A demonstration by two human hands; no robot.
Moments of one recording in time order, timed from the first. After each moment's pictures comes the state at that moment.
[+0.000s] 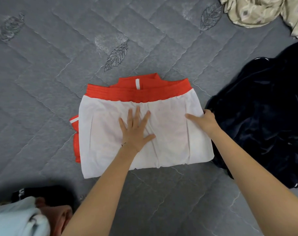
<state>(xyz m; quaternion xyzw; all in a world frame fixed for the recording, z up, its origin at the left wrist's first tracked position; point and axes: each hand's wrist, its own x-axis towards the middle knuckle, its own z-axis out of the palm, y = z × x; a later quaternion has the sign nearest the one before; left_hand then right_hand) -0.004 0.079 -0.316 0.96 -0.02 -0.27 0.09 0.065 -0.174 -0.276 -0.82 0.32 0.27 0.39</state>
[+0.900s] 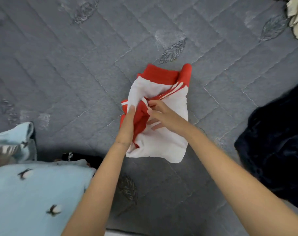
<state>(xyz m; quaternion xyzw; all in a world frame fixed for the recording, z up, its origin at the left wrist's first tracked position) -0.048 0.215 -0.208 0.50 0.42 -0.15 0.74 0.027 0.085 -0.187 -0.69 -0.03 0.48 0.53</state>
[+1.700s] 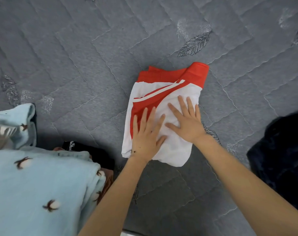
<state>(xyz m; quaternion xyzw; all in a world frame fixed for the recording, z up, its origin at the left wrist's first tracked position) -0.103 0.199 -0.284 0.99 0.06 -0.09 0.08 0.017 0.050 -0.289 -0.91 -0.28 0.27 0.10</state>
